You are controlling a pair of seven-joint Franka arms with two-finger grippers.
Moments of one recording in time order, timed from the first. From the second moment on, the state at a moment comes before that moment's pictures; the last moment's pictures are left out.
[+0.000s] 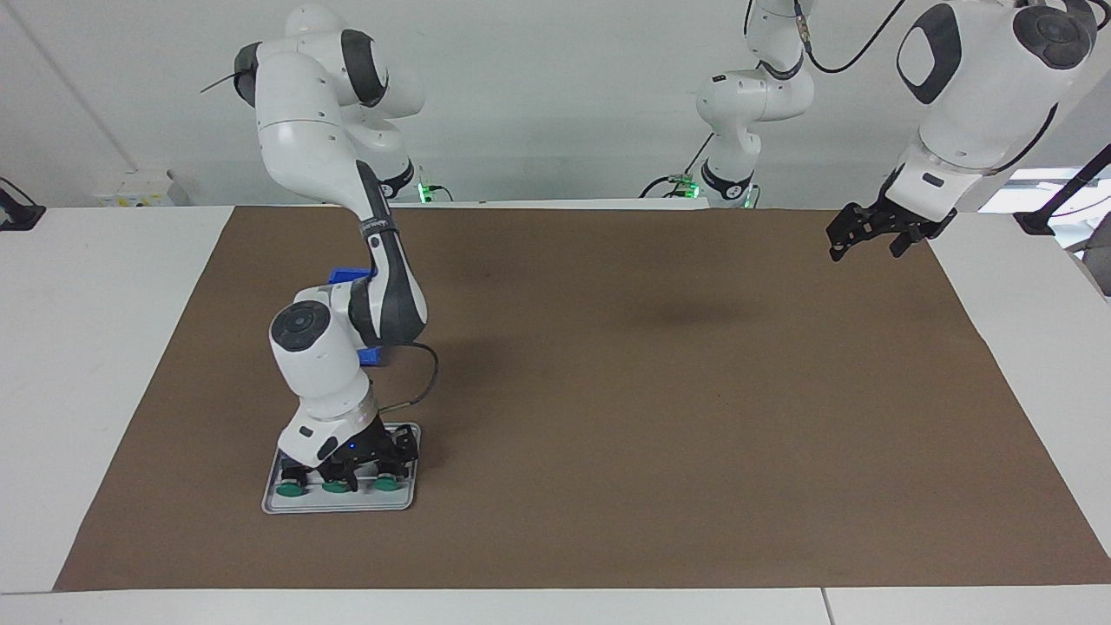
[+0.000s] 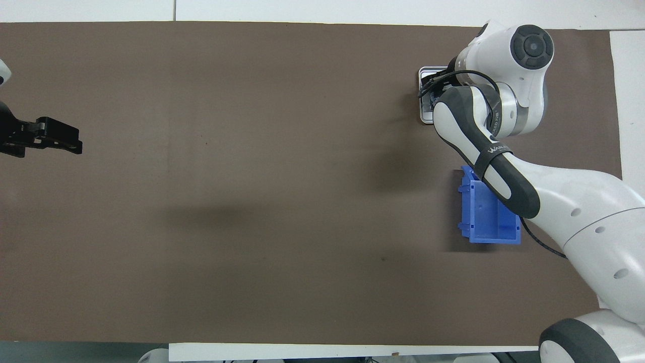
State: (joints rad) left arm 0.01 -0.03 -0.13 -1.68 0.00 1.58 -0.07; right arm 0.04 0.65 0.10 -1.53 -0.05 2.42 -0.10
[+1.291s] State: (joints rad) left arm 0.01 -0.03 -0.13 -1.68 0.00 1.58 -0.07; right arm 0.04 0.65 0.10 -1.52 -0.05 2.42 -0.10
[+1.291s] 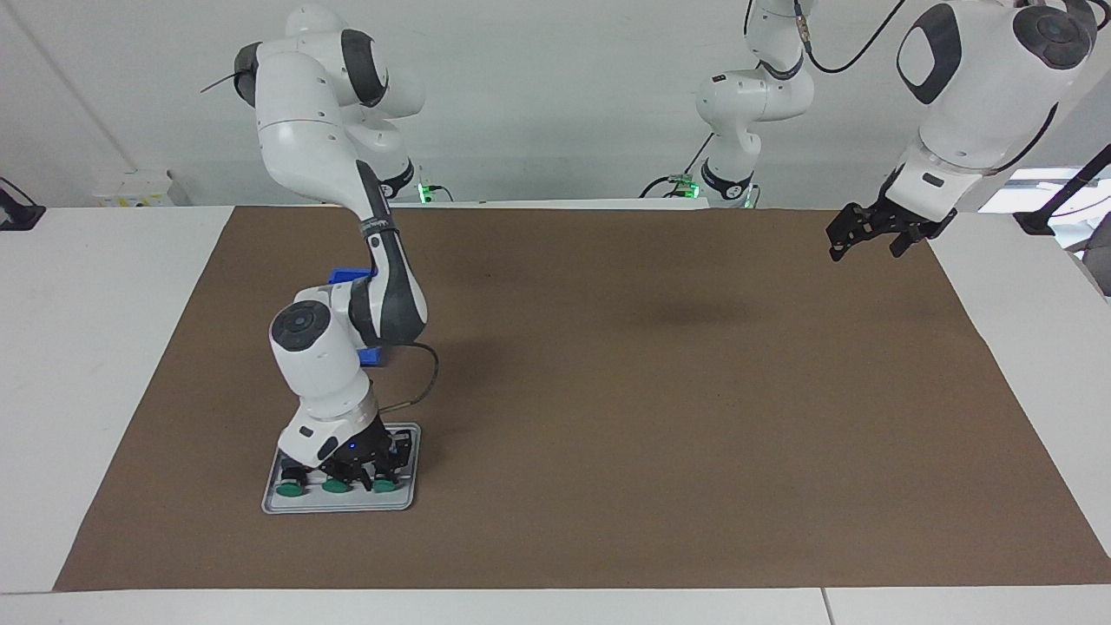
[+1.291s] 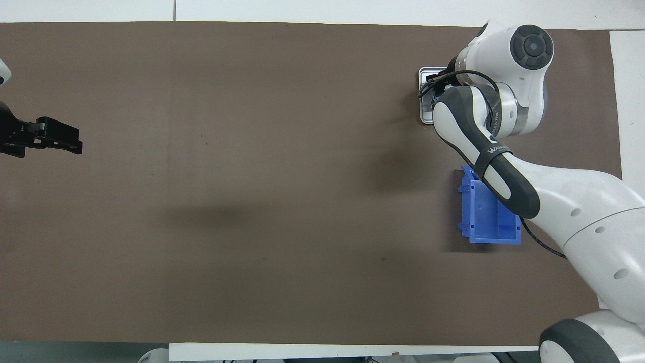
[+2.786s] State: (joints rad) left arm 0.01 -0.03 -0.13 -1.68 0.00 1.58 -0.07; right arm 0.35 0.57 -0.23 -1.26 0.11 1.77 0.56
